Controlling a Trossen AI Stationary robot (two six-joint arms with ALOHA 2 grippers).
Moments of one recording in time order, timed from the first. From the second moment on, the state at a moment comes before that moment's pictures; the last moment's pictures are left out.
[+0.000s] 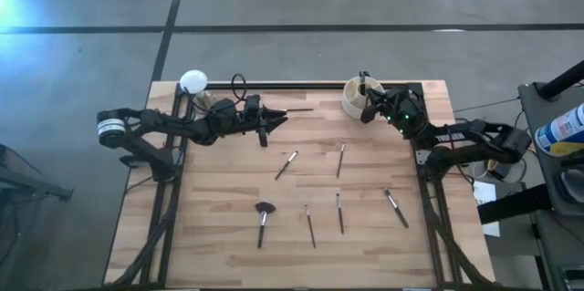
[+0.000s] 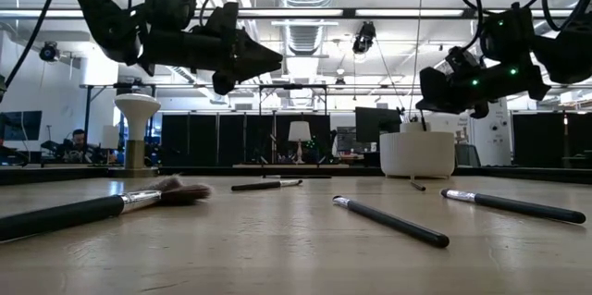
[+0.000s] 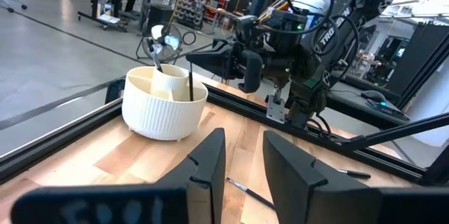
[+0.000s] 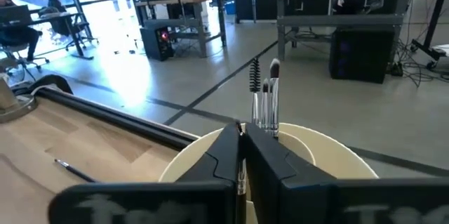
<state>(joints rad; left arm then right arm) 0.38 1.45 0.54 0.94 0.17 -0.30 -0.76 1.25 0.14 1.02 0.22 0.16</state>
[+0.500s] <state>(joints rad) 0.38 1.45 0.53 0.93 0.17 -0.30 -0.76 1.13 0.13 0.93 0.30 0.25</state>
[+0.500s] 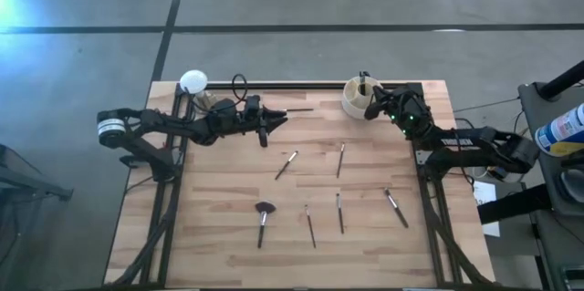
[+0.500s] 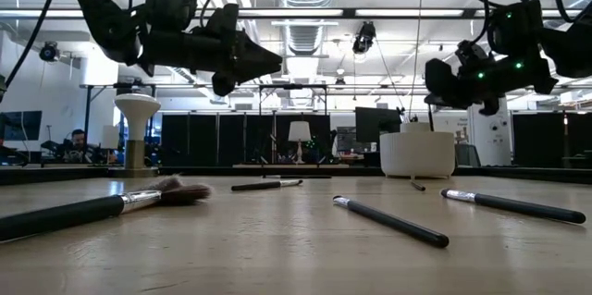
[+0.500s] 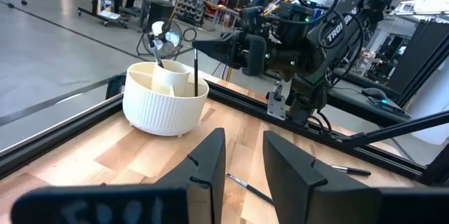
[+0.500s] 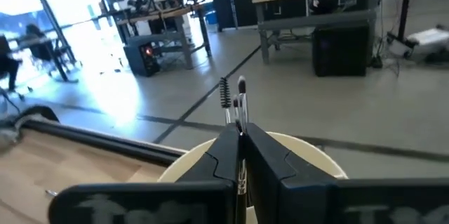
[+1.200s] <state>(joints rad) 0.38 1.45 0.53 0.88 0.17 -0.35 -0.76 1.14 0.12 0.91 0.34 0.32</state>
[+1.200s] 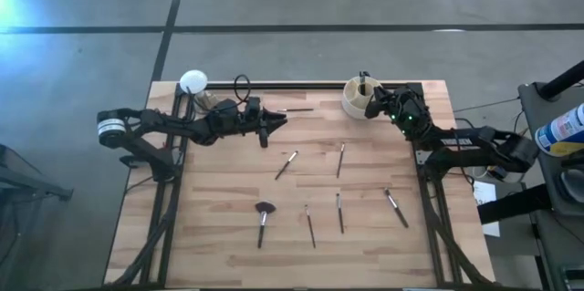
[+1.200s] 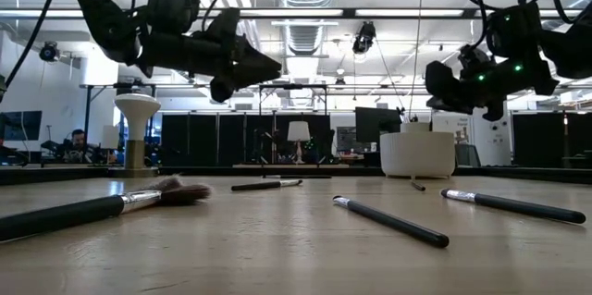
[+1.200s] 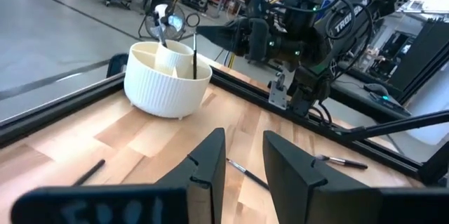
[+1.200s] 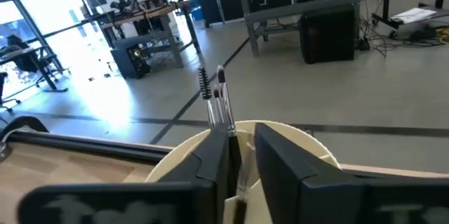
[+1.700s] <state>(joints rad) 0.38 1.45 0.58 0.68 0.10 -0.31 -0.72 0.83 0.16 0.52 0.25 0.23</state>
